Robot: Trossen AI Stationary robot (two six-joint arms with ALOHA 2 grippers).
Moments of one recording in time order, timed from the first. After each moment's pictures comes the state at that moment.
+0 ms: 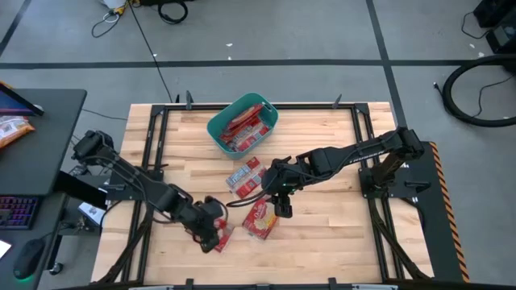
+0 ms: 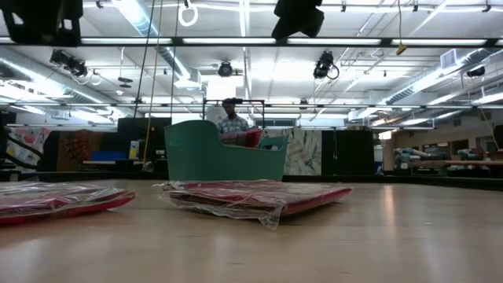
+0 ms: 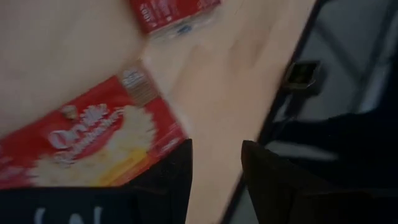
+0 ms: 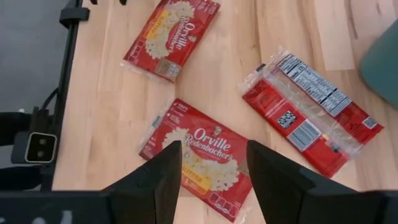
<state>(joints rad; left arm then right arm) -0.58 1.44 1.05 -0.56 -0.02 -1.16 0.23 1.70 1.53 -0.76 0.01 0.26</state>
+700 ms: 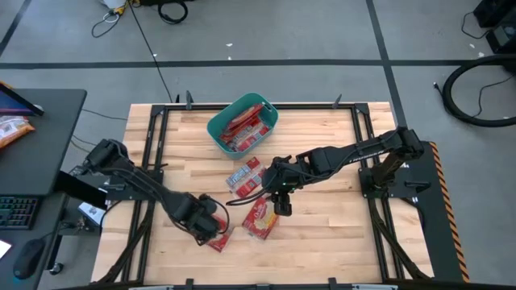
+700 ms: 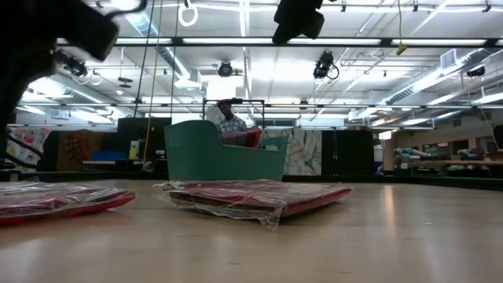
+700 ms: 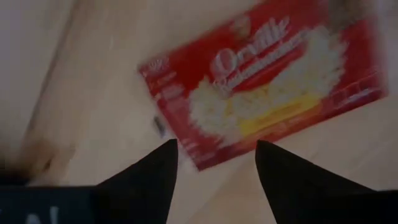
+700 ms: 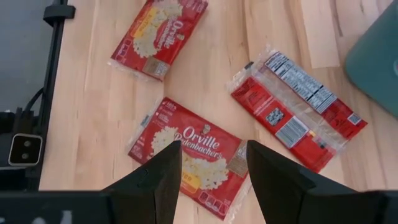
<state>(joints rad) -0.57 1.62 1.12 -1.03 0.01 -1.15 0.22 1.70 1.53 -0.78 0.04 0.26</state>
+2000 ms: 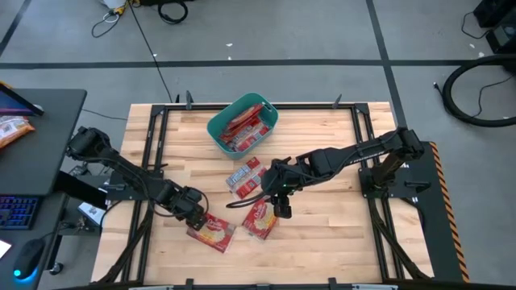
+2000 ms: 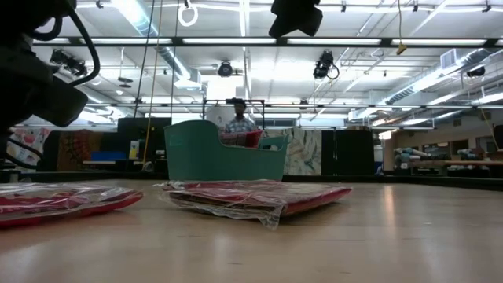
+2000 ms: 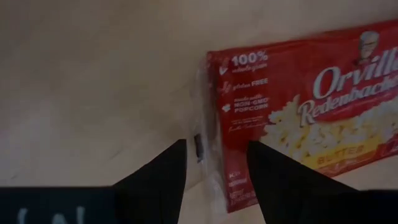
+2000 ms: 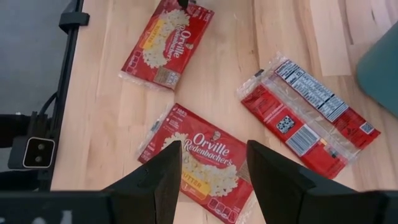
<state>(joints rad) -0.53 1.33 0.58 -0.50 0.09 -1.51 0.23 1.70 1.53 -0.75 0.03 0.26</state>
